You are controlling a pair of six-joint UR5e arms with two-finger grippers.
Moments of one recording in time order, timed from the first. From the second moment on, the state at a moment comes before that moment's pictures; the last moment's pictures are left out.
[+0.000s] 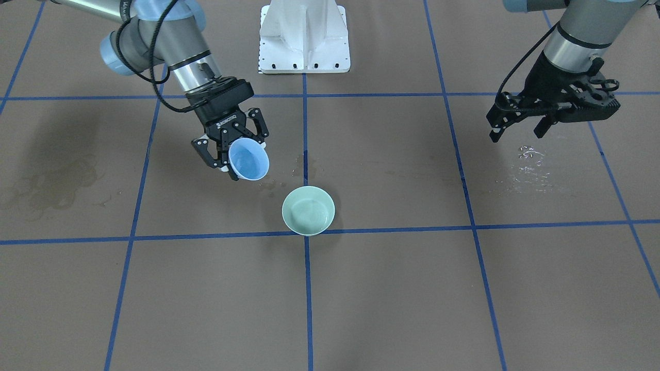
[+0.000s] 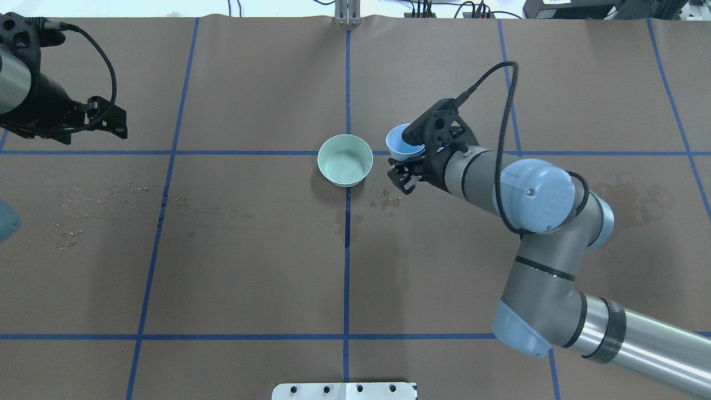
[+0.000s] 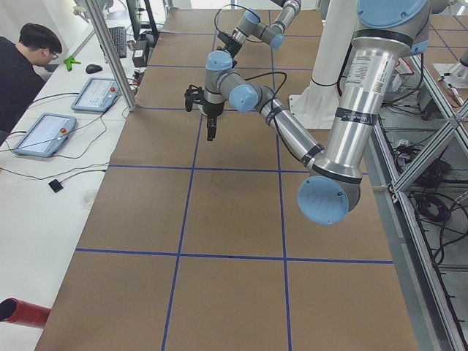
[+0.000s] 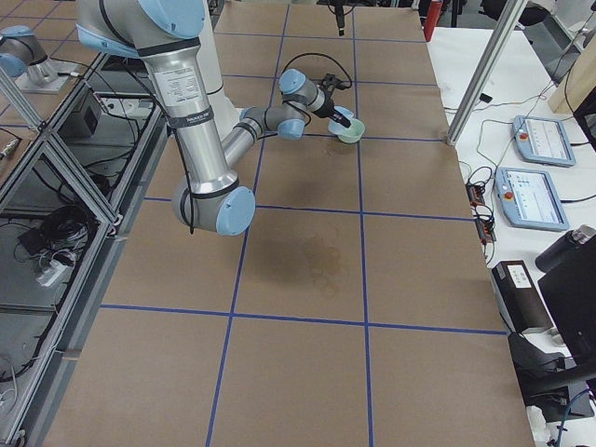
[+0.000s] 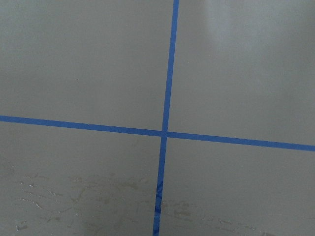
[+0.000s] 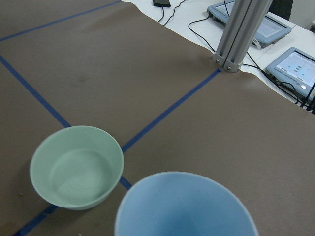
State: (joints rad) left arm -0.98 -1.82 -2.08 -1.50 -2.07 -0.95; right arm 0.48 -1.12 1.81 -1.00 1.39 0.53
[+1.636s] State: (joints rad) left arm -0.99 -1.82 -2.05 -1.51 -2.07 -0.95; right arm 0.52 -0.70 1.46 -1.64 1.64 0.40
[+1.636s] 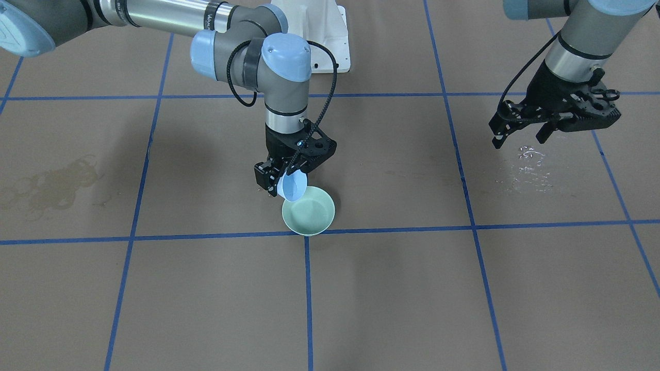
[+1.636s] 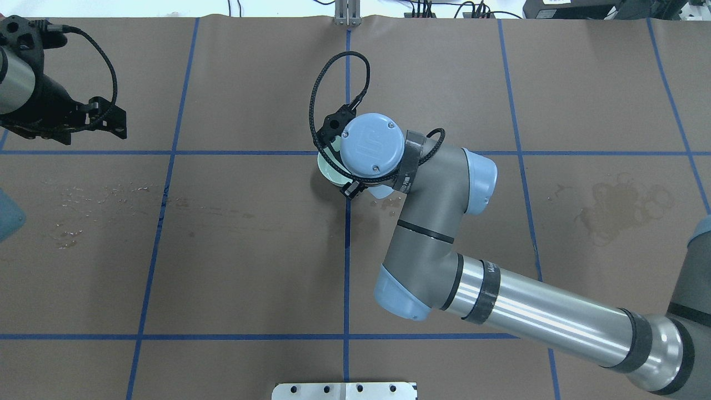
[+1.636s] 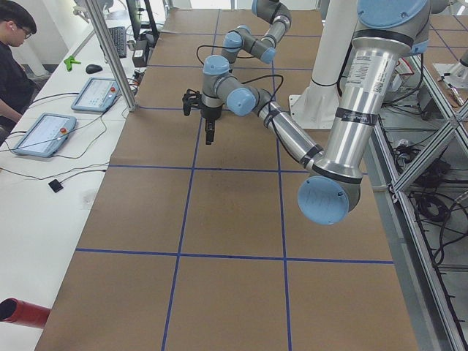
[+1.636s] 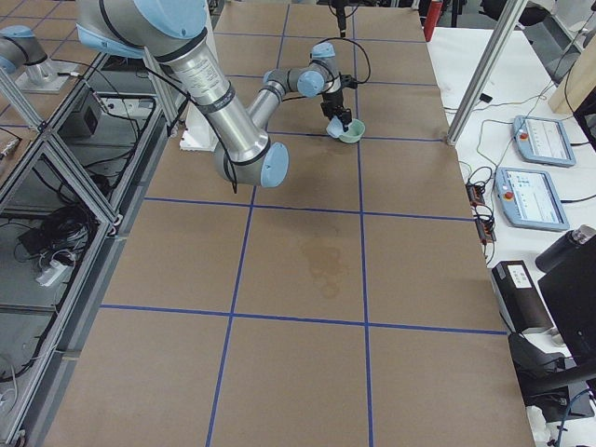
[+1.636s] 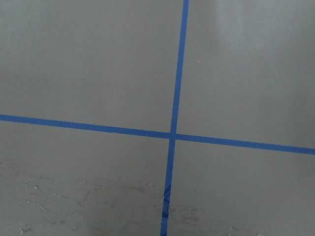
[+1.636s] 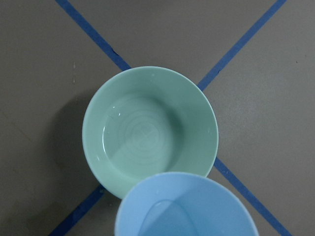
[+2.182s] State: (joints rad) left arm -0.99 -1.82 -2.05 -1.51 -2.07 -0.94; right arm 0.53 -0.59 1.37 -1.84 1.66 0.34
